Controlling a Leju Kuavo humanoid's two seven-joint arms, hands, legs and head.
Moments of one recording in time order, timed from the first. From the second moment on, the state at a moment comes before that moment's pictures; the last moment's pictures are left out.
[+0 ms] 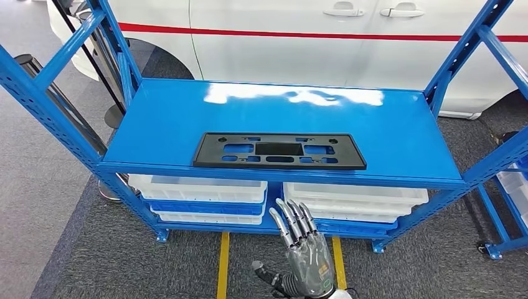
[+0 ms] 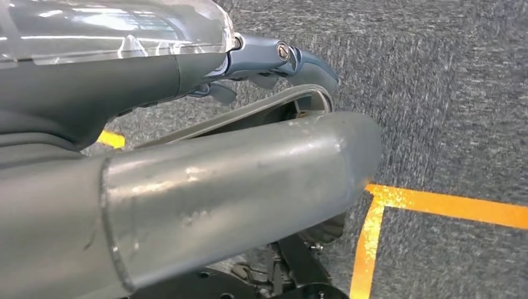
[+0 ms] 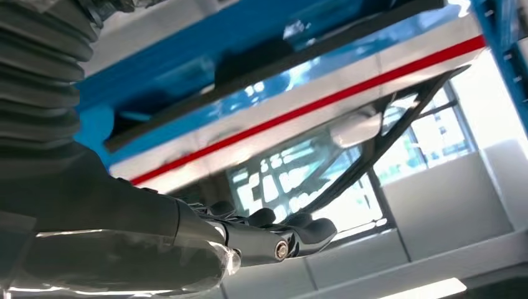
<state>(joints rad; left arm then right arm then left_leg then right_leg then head) -0.01 -0.14 0.75 -0.23 -0.69 0.15 -0.45 0.16 0.10 0.44 -1.65 1.31 -0.69 -0.19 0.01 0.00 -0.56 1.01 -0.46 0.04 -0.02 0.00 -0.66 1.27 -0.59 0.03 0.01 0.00</state>
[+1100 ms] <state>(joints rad) -0.02 -0.12 0.75 -0.22 -0.84 0.06 -0.36 0.04 0.32 0.04 -1.26 1.41 -0.69 -0.26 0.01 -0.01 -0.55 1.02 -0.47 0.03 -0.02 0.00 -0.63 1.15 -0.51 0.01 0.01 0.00</state>
